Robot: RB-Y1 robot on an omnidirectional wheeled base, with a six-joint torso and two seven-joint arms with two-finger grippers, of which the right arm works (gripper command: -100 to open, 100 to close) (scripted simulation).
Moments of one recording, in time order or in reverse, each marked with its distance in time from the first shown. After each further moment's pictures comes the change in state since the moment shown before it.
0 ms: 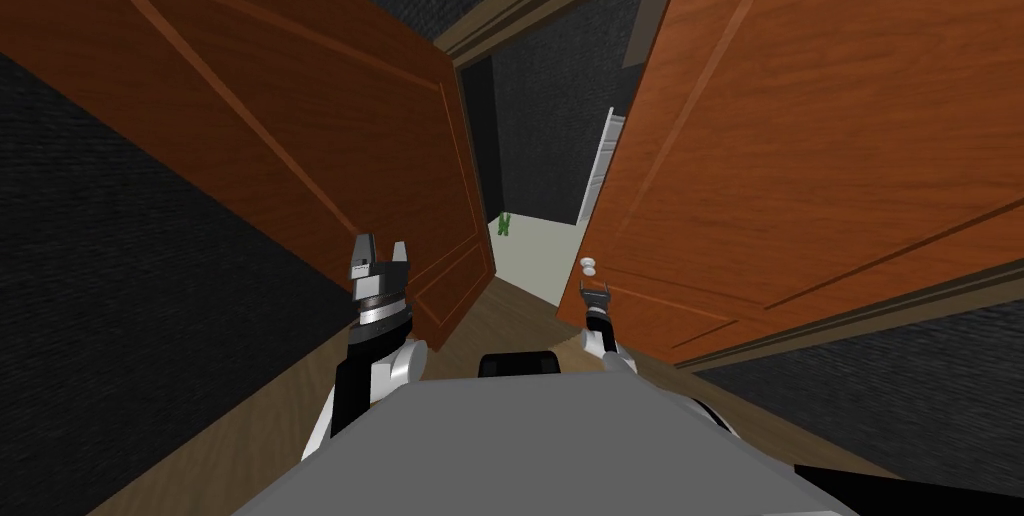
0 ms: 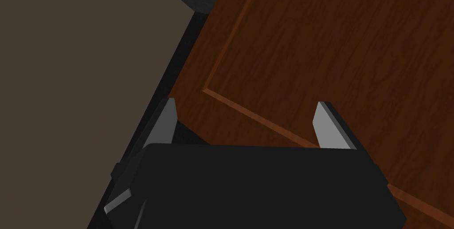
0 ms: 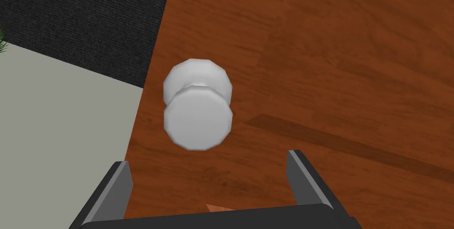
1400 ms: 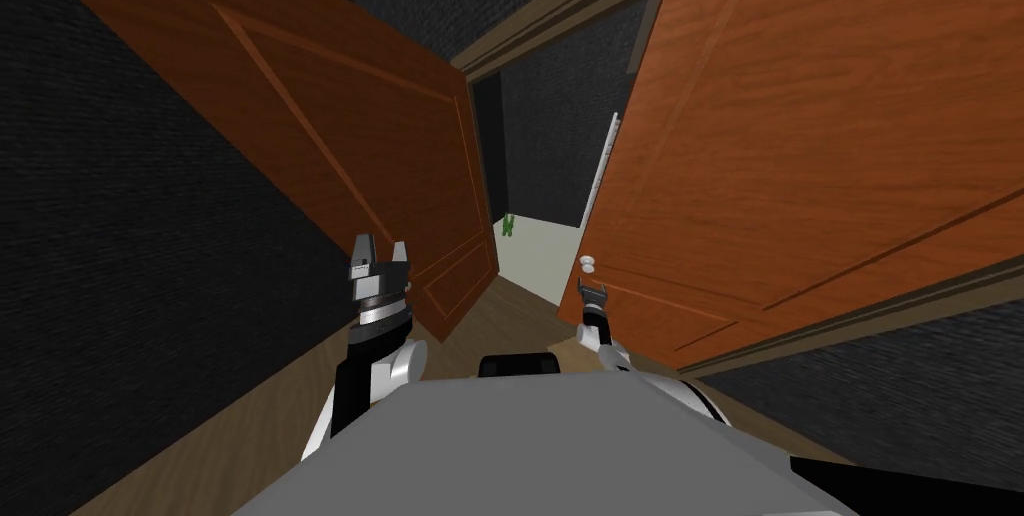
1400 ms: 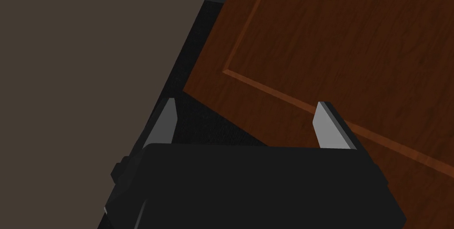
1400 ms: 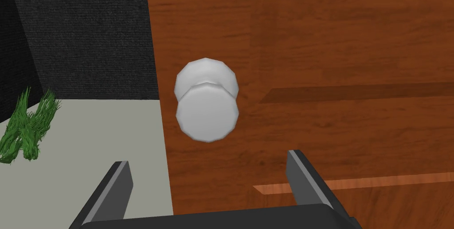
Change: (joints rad) arm -0.065 -0.008 0.029 0.083 -0.090 0.006 -0.298
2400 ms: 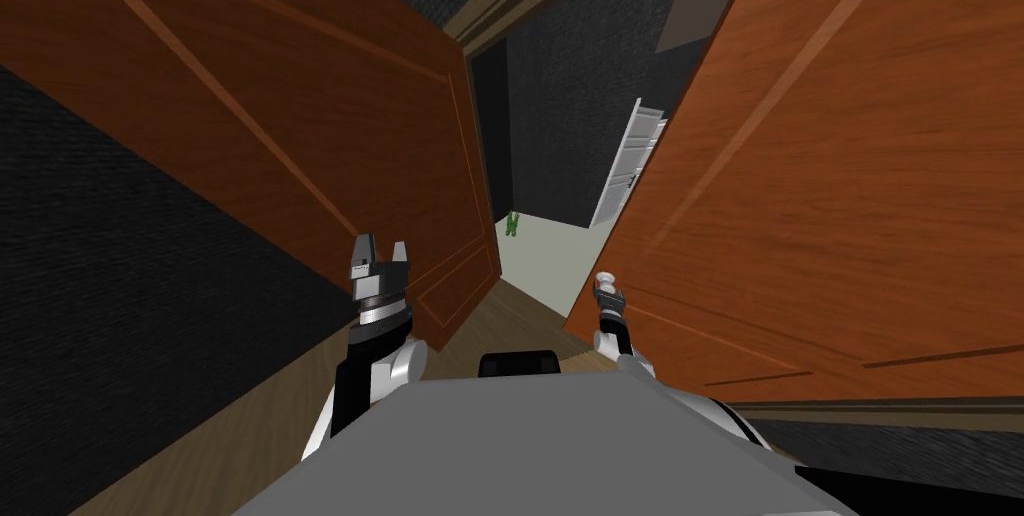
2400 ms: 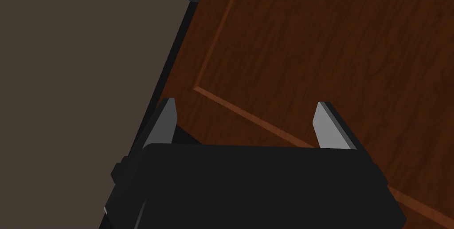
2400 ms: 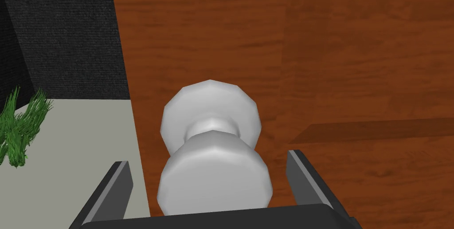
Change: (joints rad) arm 0.074 -0.088 -0.005 -0.044 -0.007 0.011 -0.098
